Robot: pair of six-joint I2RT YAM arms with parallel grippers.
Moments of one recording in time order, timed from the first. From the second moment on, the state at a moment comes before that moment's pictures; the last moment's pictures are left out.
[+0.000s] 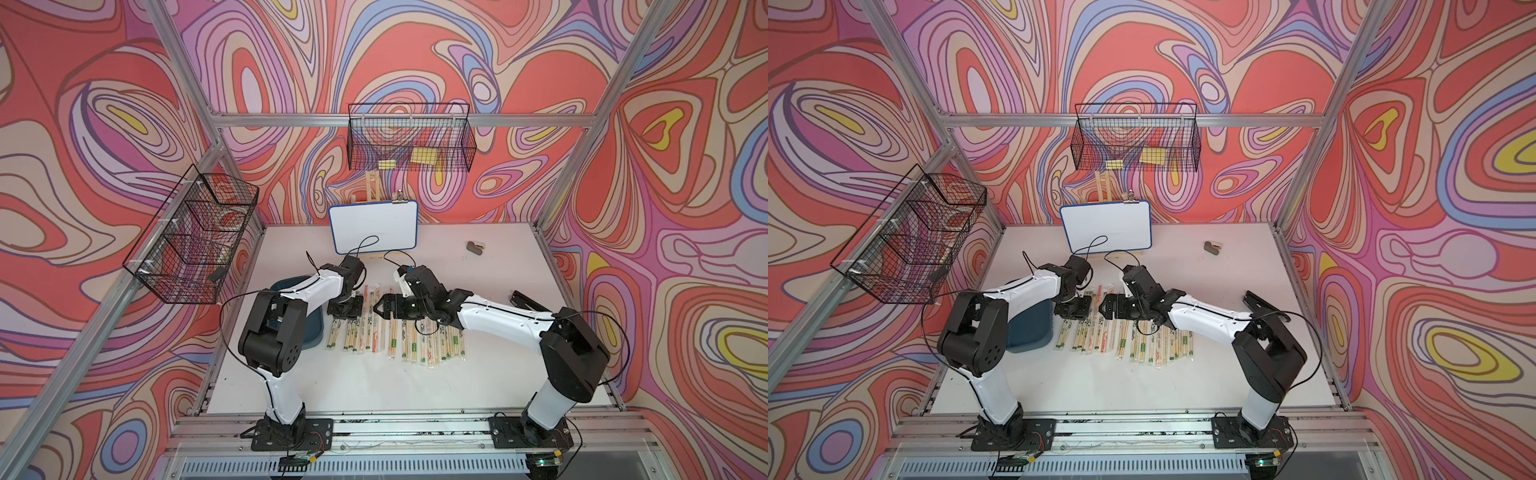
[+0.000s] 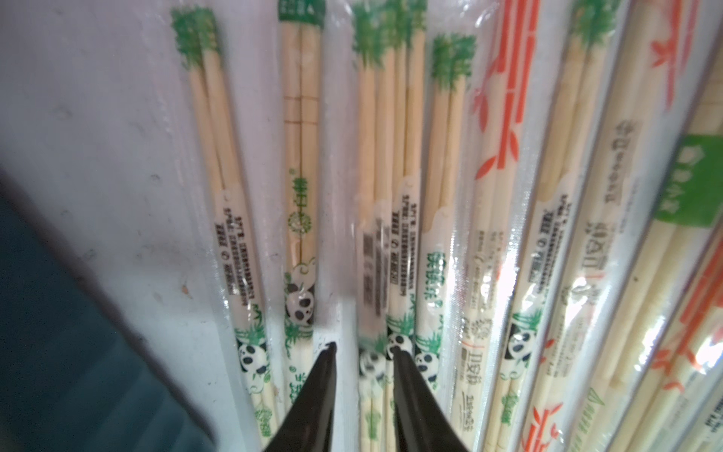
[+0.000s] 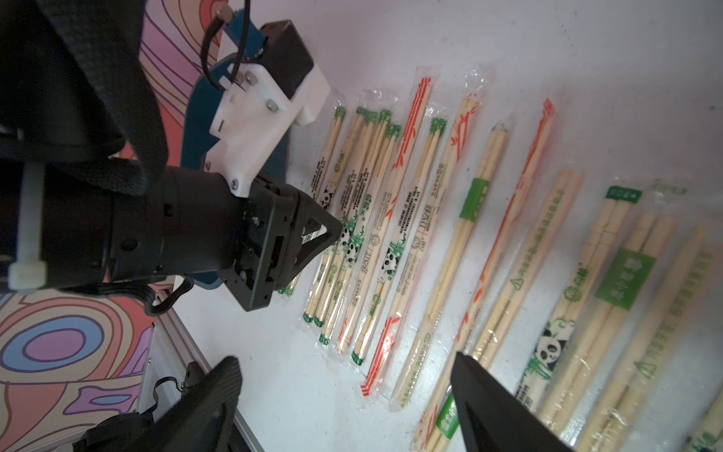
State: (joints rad) left arm -0.35 1.83 1.22 -0.85 -0.01 -0.28; right arm 0.79 1.70 1.14 -0.18 -0.25 0.70
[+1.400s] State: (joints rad) left arm -0.21 0.84 0.51 -0.04 -0.55 -0.08; right arm 0.27 1.34 0.91 -0.15 0.39 0.28
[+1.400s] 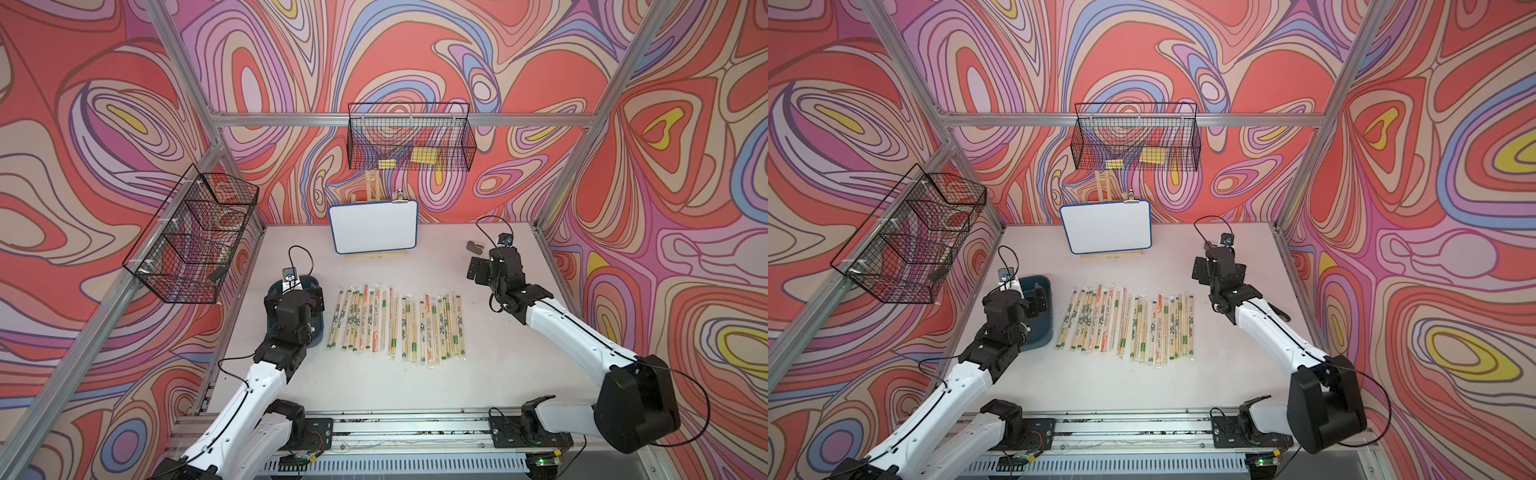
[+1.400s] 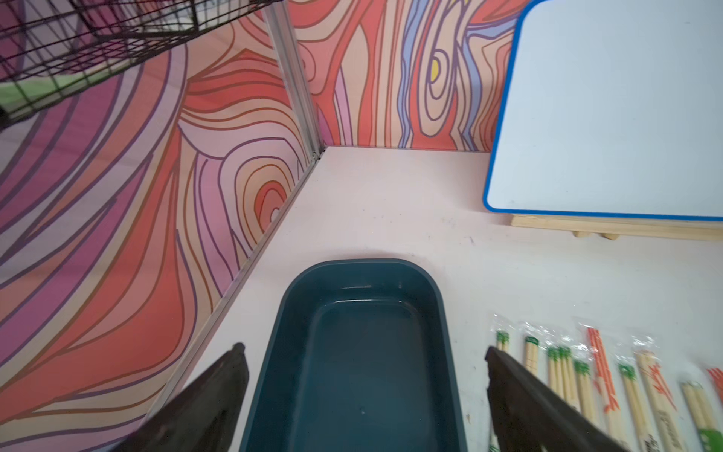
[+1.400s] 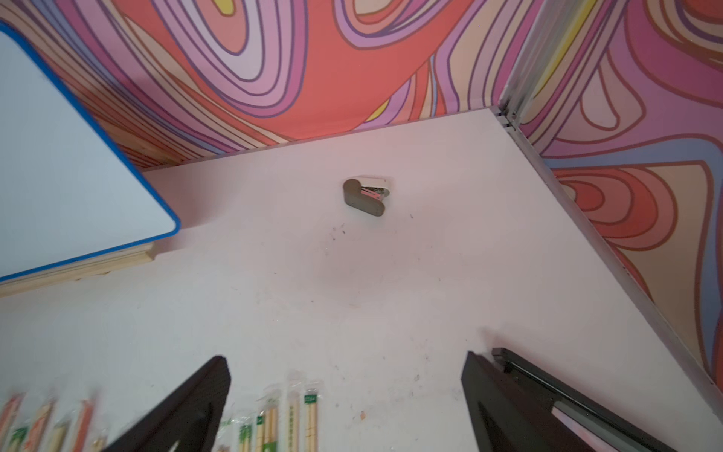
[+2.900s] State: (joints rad) left arm 0.03 1.53 0.37 0.79 0.01 -0.01; right arm 0.03 1.70 0.46 0.95 0.11 0.01
